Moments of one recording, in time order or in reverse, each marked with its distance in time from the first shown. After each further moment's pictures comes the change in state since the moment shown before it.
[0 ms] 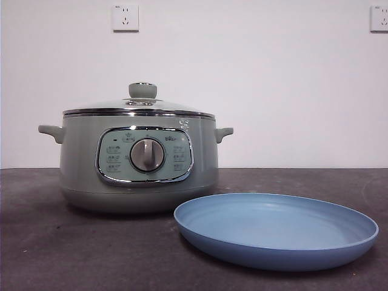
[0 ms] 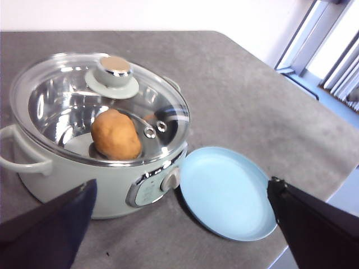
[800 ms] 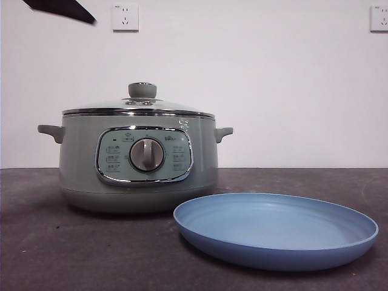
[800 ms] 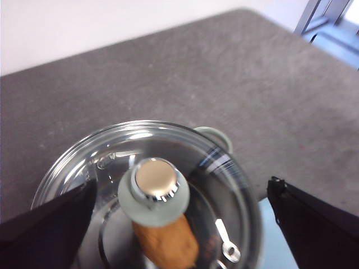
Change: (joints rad) left arm -0.320 0.768 0.544 0.162 -0.351 0.086; right arm 0.000 0.000 0.000 0.001 0.001 0.000
